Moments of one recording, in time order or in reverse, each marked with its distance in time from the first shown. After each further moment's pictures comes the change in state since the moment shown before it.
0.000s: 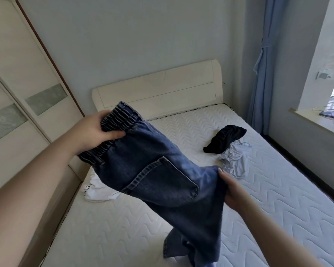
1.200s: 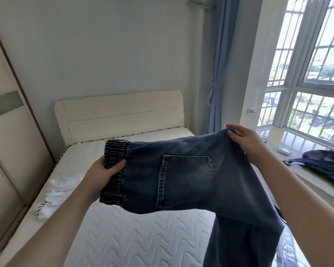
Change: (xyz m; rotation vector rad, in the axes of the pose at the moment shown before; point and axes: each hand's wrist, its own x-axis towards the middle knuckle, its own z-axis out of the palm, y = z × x) left_hand -0.127 -0.022 0.089 -0.947 0.032 -0.095; right_hand -0.167 -0.196 0.086 -0.825 0.411 -0.546
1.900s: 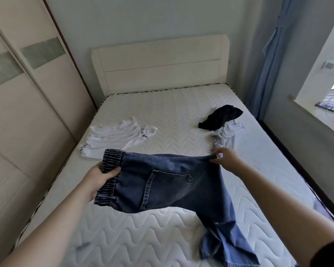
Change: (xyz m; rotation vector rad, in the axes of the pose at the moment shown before) left_hand -0.049 -0.144 -0.022 0.101 0.298 -0.469; right_hand 0.016 0.222 0.093 -0.551 -0.554 0.143
